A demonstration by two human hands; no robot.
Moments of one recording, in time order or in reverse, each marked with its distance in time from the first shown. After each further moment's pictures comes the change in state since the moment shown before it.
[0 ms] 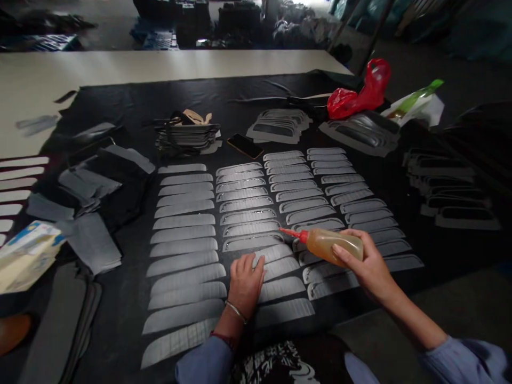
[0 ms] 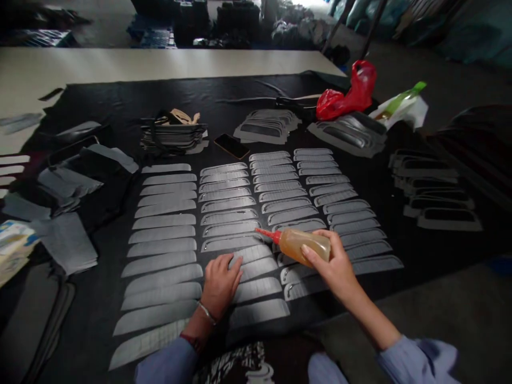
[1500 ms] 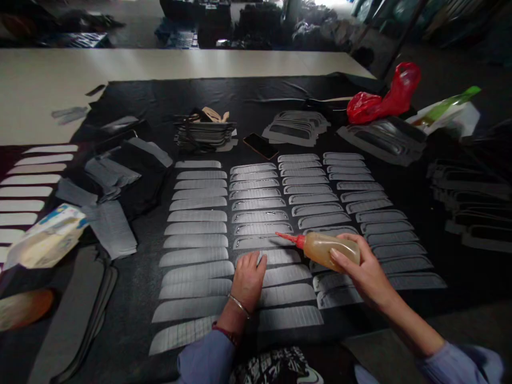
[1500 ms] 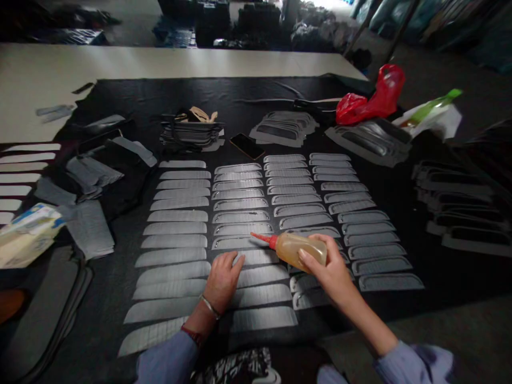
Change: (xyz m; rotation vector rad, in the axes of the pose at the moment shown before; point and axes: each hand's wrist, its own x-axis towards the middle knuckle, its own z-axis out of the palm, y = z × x) left_hand 0.002 -0.018 0.001 0.029 -0.049 0.025; right_hand 0.005 -0.010 0.028 0.071 -0.131 0.058
